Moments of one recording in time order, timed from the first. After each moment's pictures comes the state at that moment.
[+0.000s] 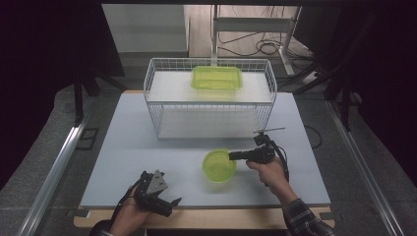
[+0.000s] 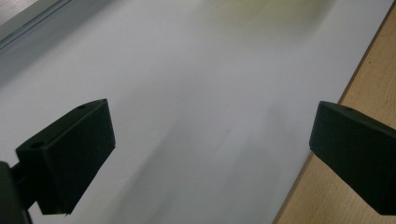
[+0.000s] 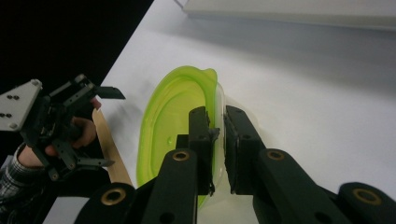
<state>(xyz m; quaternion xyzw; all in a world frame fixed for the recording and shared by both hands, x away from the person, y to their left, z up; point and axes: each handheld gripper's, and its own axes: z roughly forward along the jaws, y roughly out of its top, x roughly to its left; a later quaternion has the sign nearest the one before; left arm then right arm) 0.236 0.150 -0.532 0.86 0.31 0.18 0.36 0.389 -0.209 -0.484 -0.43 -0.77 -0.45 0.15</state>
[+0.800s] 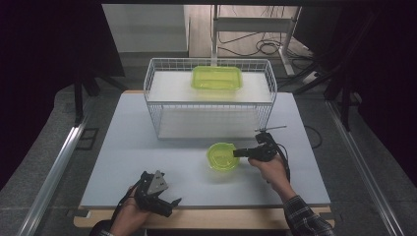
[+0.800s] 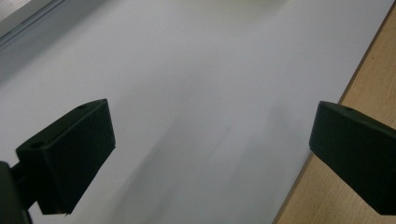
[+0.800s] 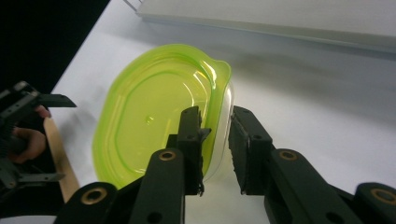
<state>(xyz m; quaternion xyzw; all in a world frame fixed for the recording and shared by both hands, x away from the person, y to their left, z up) 0.236 0.148 -0.533 0.87 0.31 0.18 0.35 0.402 -0.216 -0.492 -0.45 -0.78 -0.42 0.09</state>
